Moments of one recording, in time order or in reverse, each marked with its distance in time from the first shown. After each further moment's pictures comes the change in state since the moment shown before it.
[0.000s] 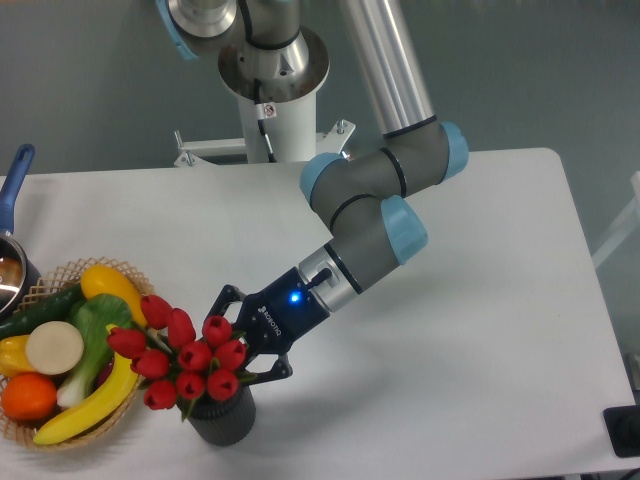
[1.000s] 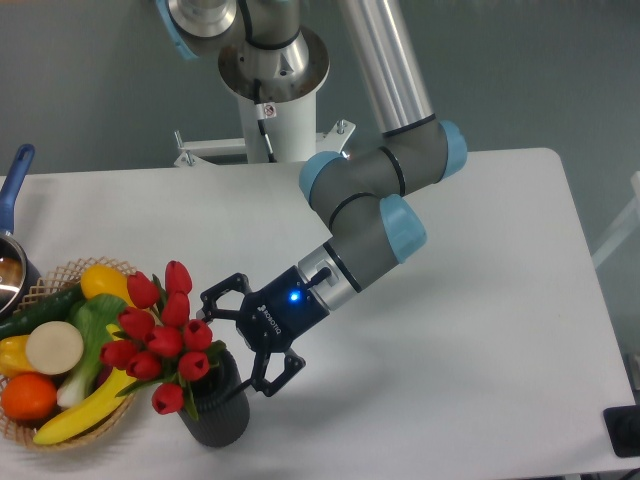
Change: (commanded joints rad) arm 0.017 0.003 0.008 0.002 0.000 -0.006
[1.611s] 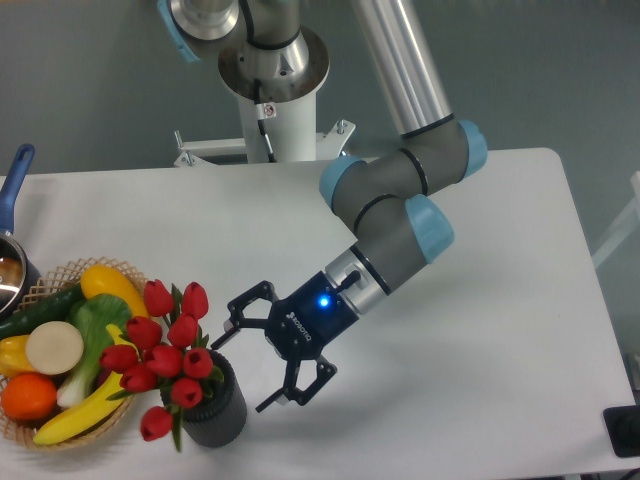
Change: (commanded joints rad) arm 0.055 -0.025 0.054 -0.002 0.000 -0.003
